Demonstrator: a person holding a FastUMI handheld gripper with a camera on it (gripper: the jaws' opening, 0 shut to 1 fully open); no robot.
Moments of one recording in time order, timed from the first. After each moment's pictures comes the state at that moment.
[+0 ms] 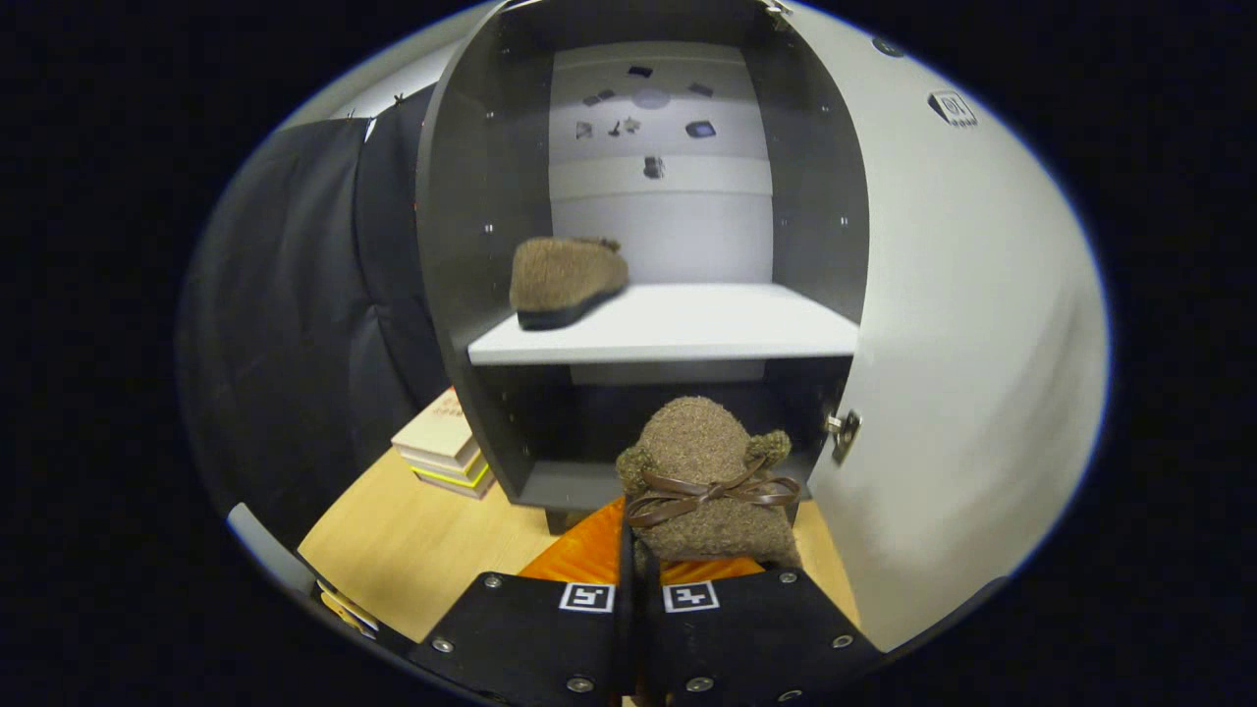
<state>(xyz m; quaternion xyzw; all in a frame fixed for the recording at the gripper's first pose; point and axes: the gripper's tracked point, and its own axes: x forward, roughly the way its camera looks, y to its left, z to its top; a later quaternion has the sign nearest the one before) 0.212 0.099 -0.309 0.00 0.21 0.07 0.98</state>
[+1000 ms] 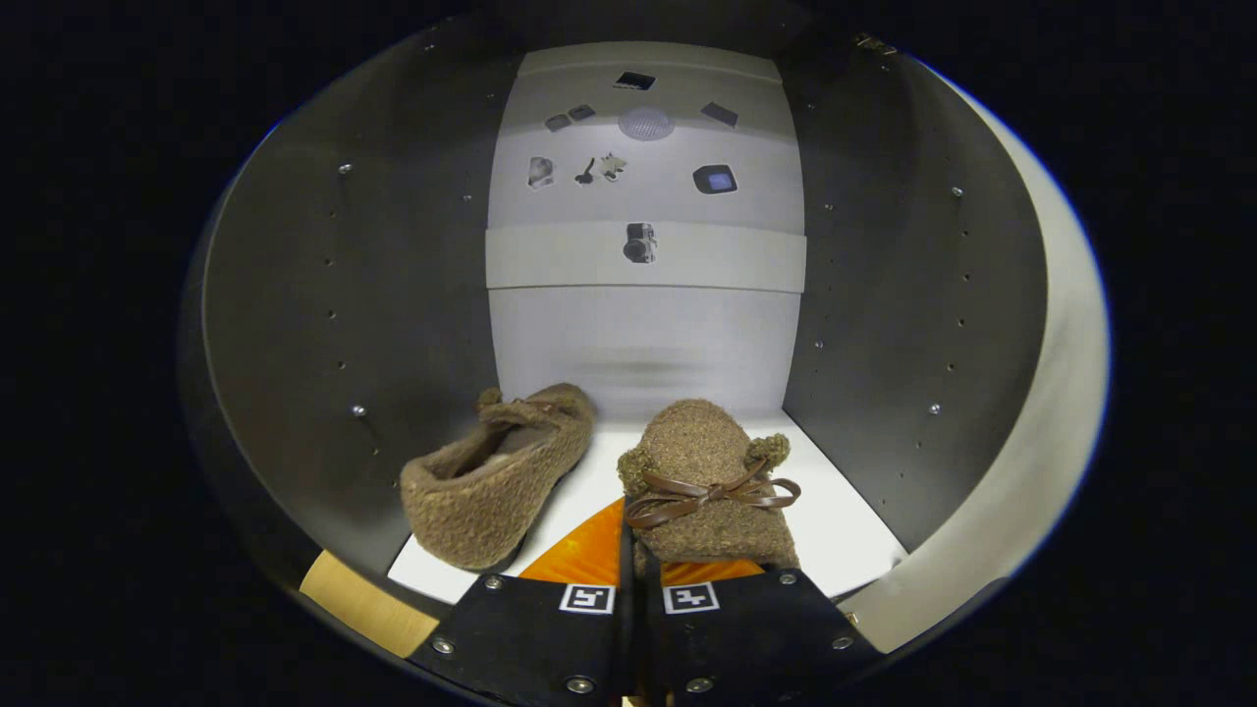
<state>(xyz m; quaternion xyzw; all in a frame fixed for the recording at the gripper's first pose) 0.401 0.107 -0.239 -0.02 0.18 0.02 0.98</state>
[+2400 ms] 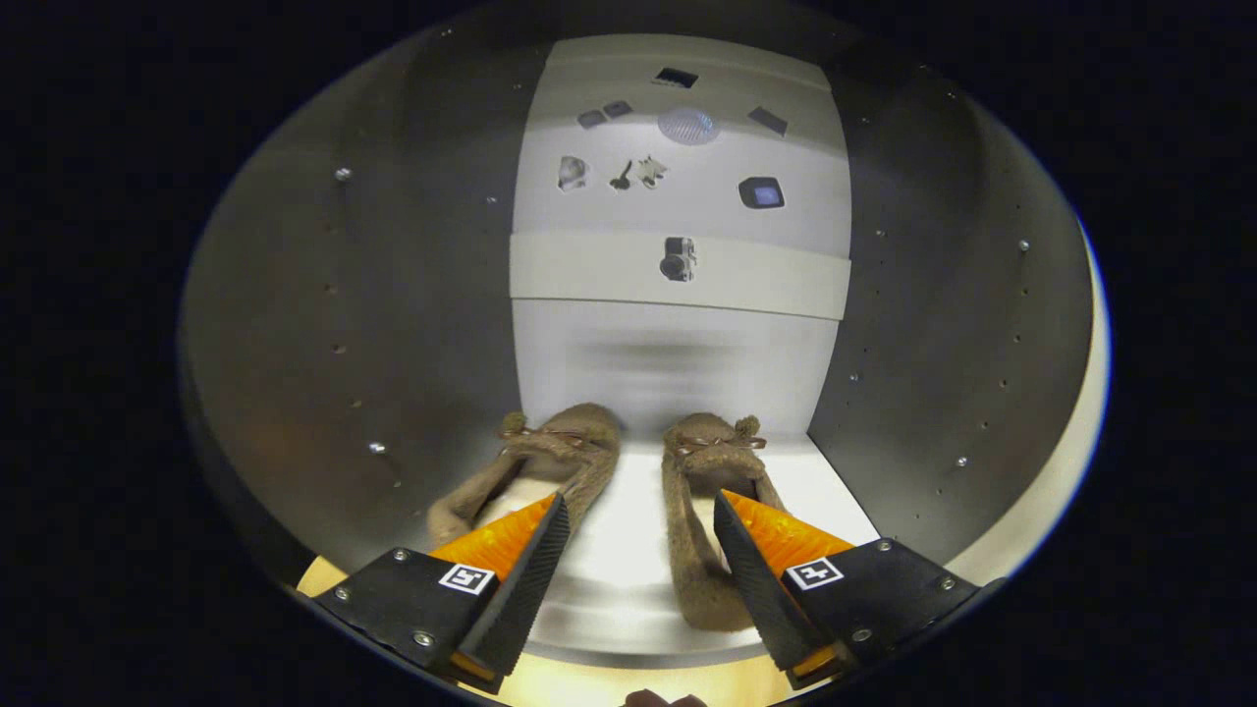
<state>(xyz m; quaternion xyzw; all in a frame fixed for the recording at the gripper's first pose) 0.383 0.135 -0.207 -0.04 0.18 0.06 0.98</state>
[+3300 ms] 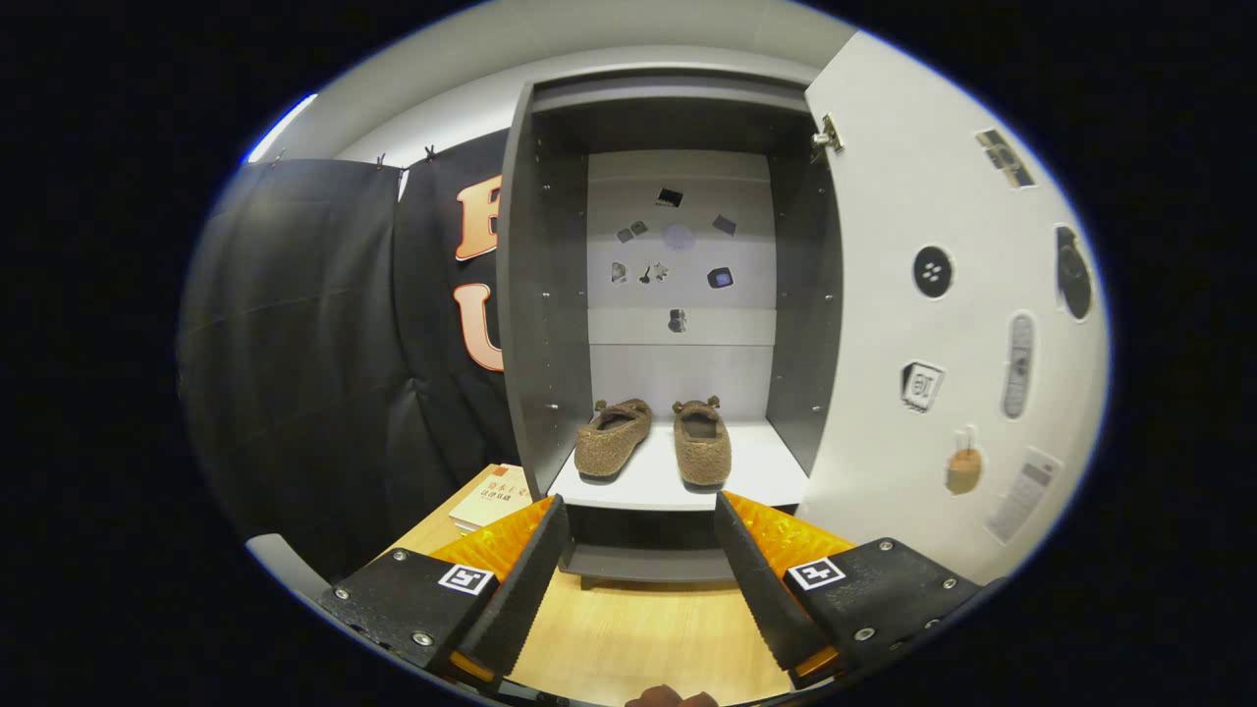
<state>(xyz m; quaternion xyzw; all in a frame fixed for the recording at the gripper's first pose) 0.116 0.093 -0.130 -0.02 0.12 0.09 0.99</state>
